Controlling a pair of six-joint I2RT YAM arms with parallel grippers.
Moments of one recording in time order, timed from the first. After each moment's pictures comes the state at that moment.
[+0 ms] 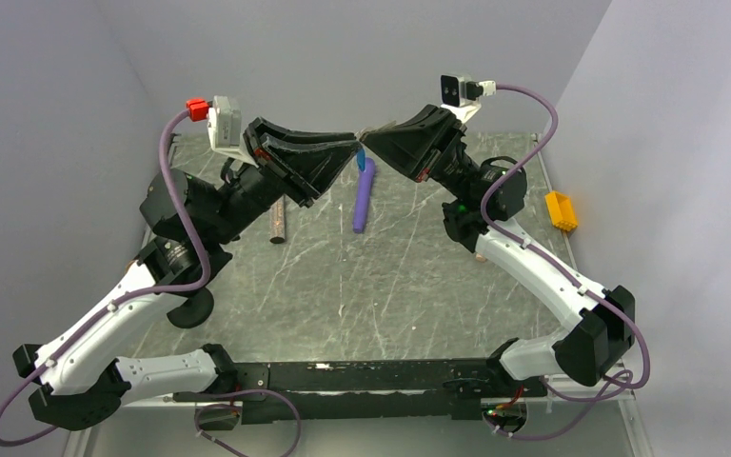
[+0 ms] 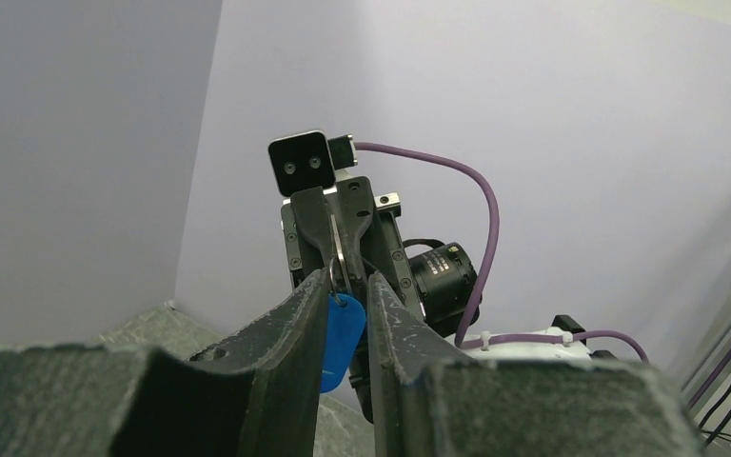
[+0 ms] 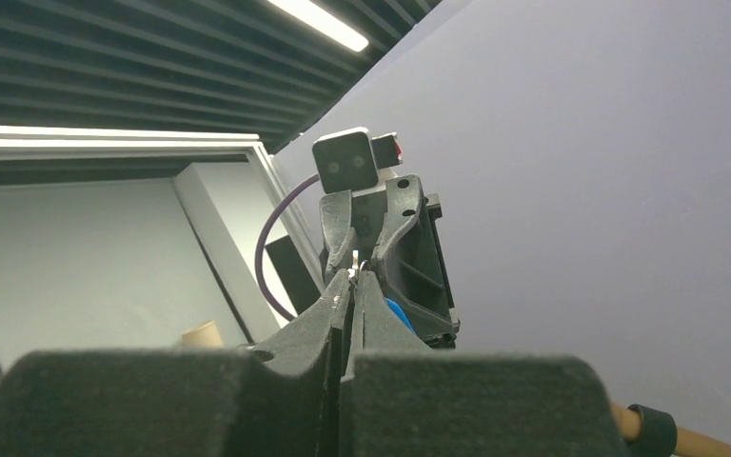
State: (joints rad) left arm -0.91 1.06 1.43 0.15 0.10 -0.41; right arm 0.65 1.35 1.24 1.13 -0.56 1.45
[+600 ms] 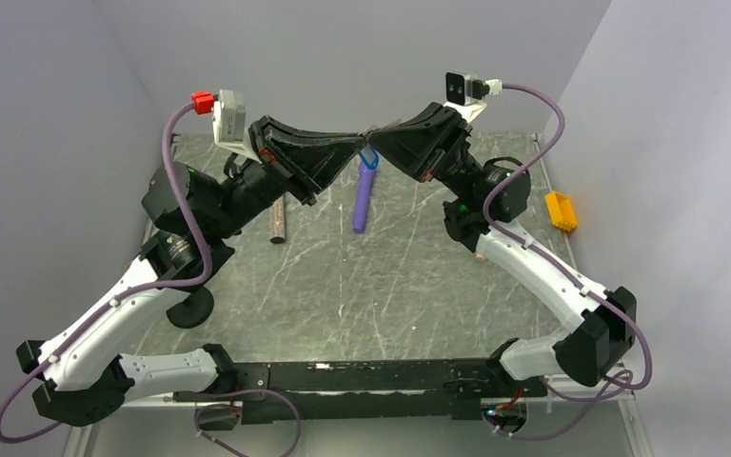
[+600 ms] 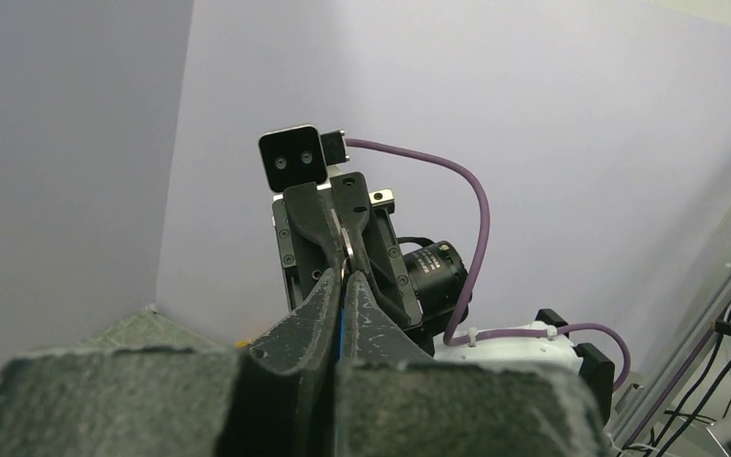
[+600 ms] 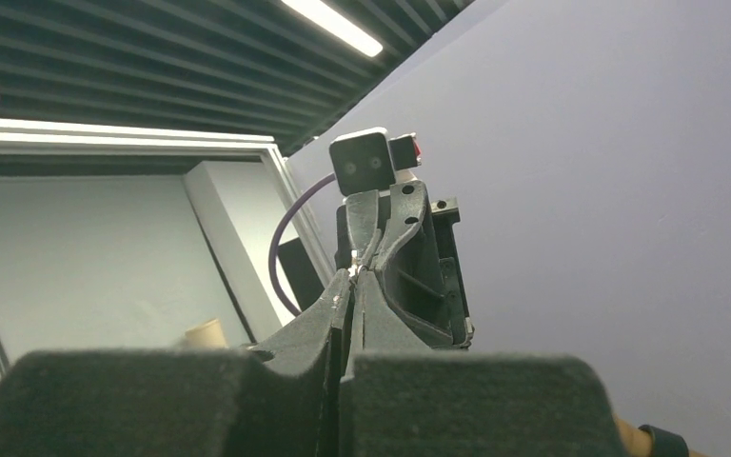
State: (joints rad) left arm -0.90 1.09 1.47 0.15 0.16 -0.42; right arm 0.66 1.35 1.25 1.15 -0.55 1.45
